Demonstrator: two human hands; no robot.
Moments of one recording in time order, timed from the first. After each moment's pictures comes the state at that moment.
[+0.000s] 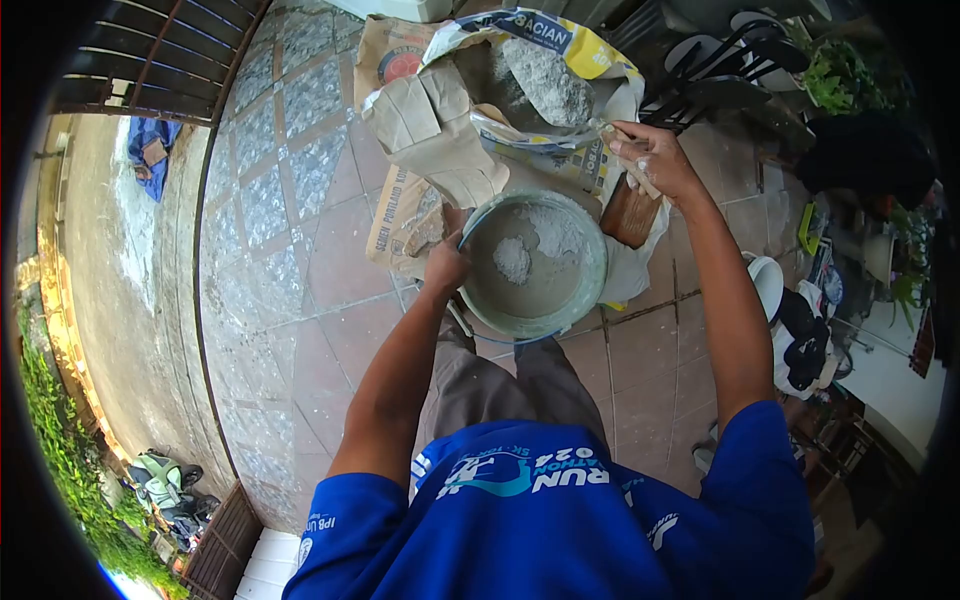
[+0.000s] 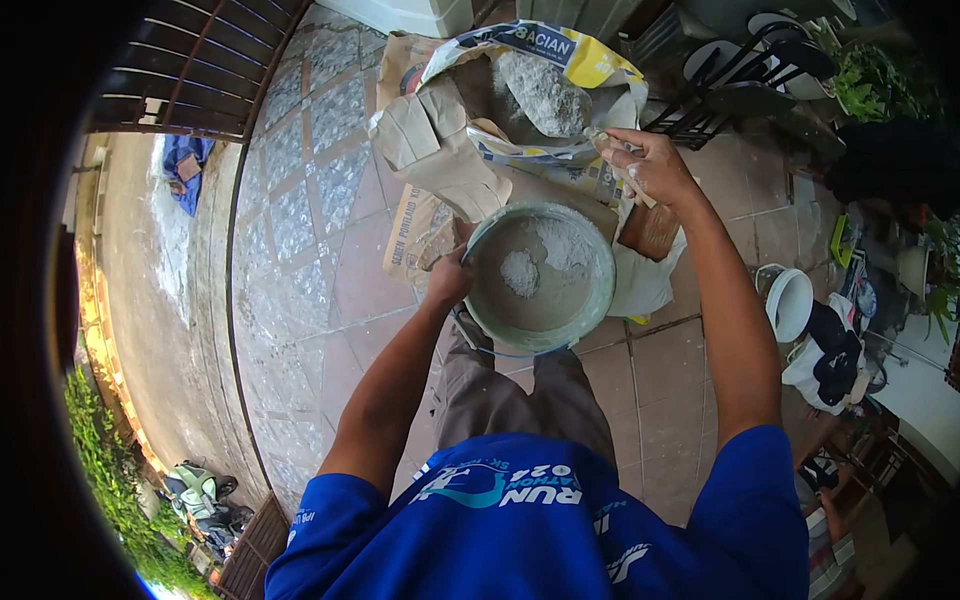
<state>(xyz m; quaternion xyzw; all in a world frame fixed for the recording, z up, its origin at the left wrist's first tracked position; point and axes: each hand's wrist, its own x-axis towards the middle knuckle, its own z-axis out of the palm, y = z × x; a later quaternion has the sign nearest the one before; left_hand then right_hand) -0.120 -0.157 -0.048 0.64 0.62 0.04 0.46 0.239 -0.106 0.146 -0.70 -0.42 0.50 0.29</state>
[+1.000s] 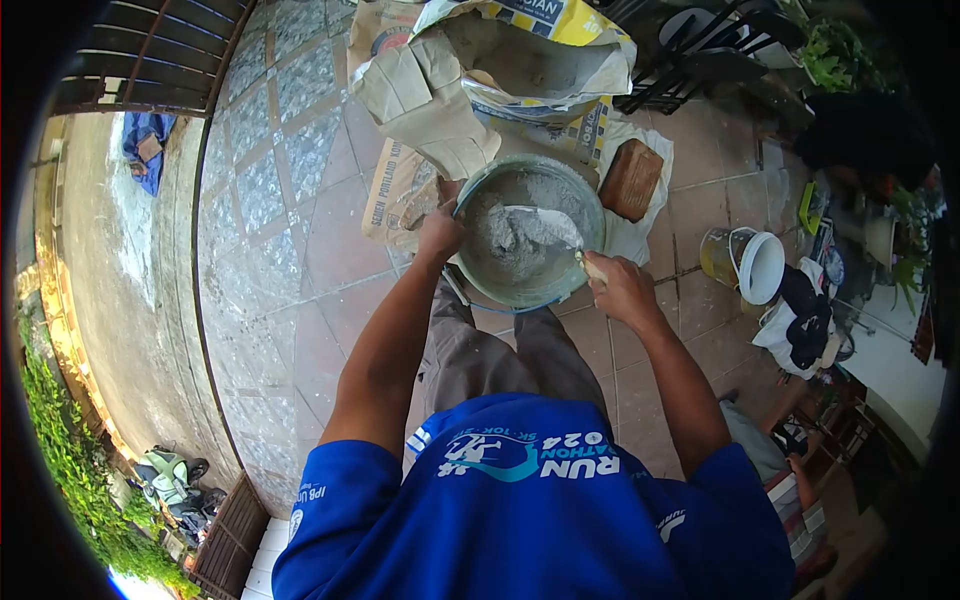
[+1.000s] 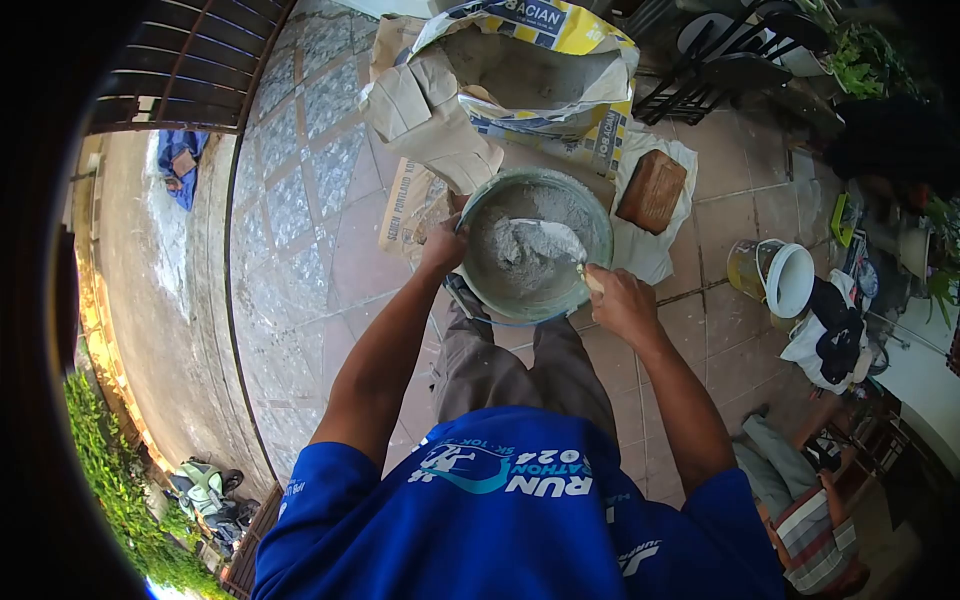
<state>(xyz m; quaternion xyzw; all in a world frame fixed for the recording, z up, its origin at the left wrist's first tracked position) -0.121 -0.153 -0.048 0.65 0.60 0.03 0.46 0.147 -0.311 0.117 -0.77 -0.55 0.33 -0.02</state>
